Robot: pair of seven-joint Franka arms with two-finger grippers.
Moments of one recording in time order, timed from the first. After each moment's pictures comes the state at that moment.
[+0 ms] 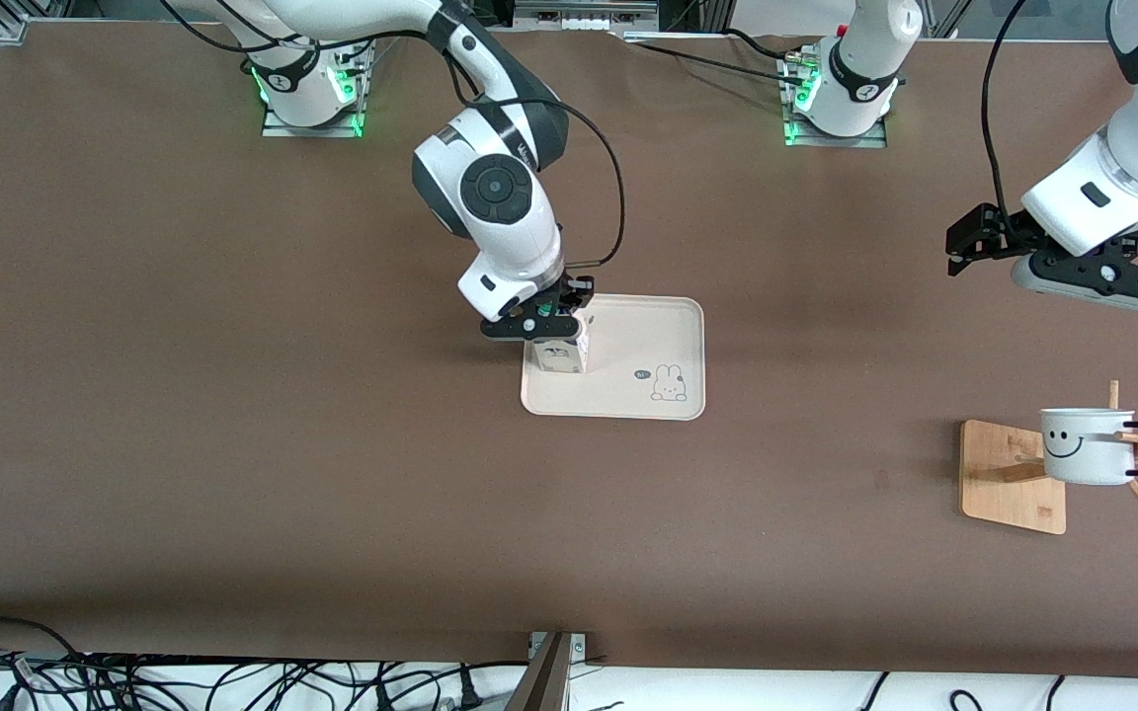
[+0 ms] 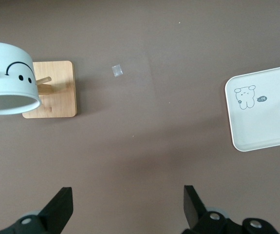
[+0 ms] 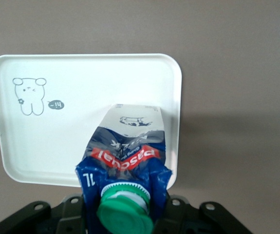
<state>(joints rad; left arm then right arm) 0.02 0.04 -0.13 -1.65 0.04 1.68 0.09 0.67 0.60 0.08 -1.48 0.07 2.12 0.73</state>
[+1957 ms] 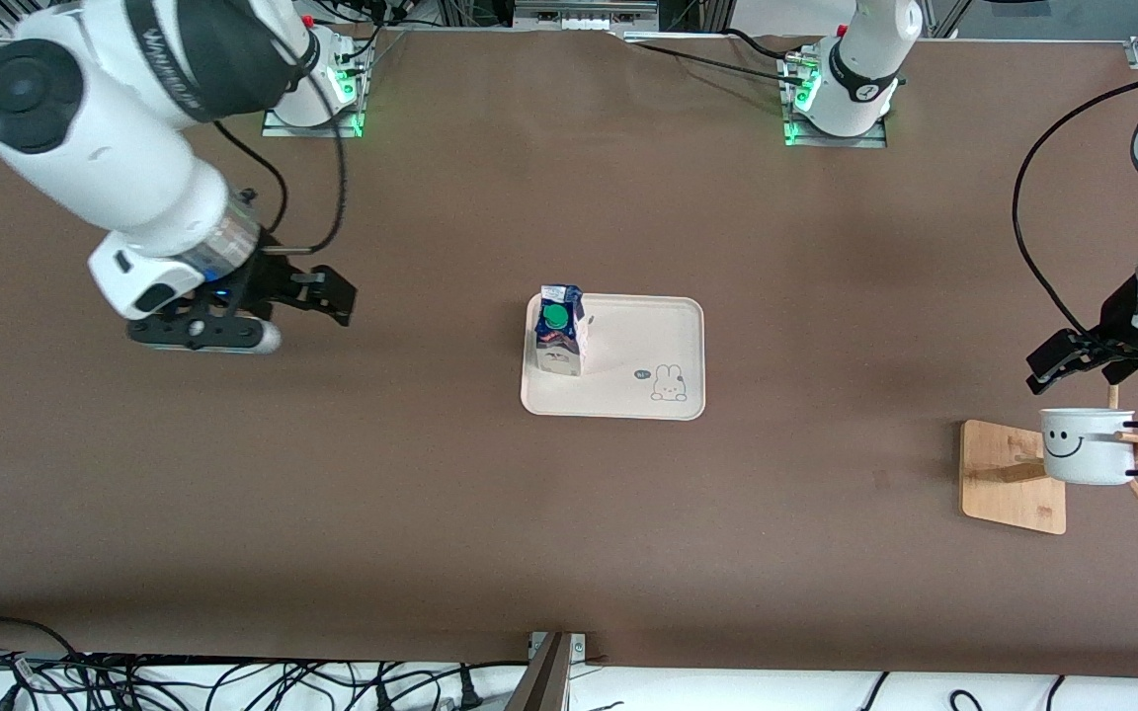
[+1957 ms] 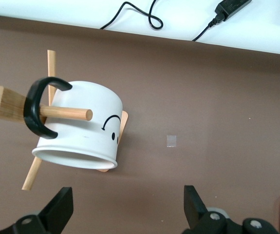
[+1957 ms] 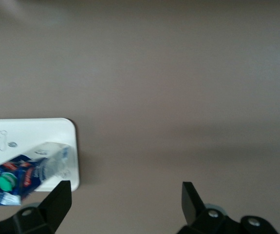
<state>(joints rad) 0.21 0.12 -0.11 -1.84 0.00 2.23 -0.07 0.46 0.27 -0.17 -1.42 0.11 1.70 0.34</state>
